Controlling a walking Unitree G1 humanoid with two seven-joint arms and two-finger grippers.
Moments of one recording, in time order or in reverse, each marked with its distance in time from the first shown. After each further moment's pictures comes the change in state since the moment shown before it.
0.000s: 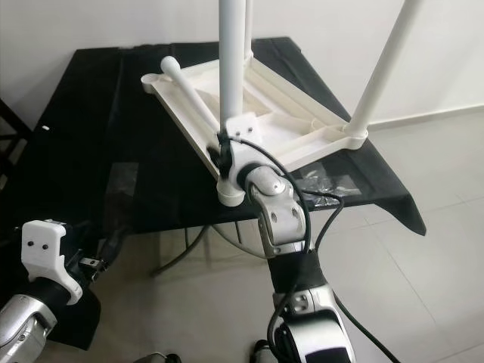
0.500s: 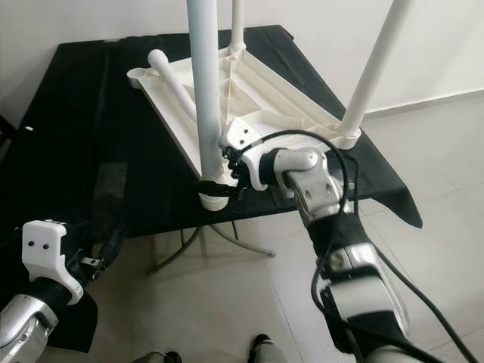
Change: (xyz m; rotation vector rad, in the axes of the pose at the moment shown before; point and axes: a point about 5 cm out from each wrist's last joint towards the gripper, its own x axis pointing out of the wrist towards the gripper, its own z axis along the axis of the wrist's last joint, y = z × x) left arm -0.006 -0.003 0.003 -0.004 -0.014 0.003; right arm -0.002 -0.030 0.037 -0.365 -0.050 0.618
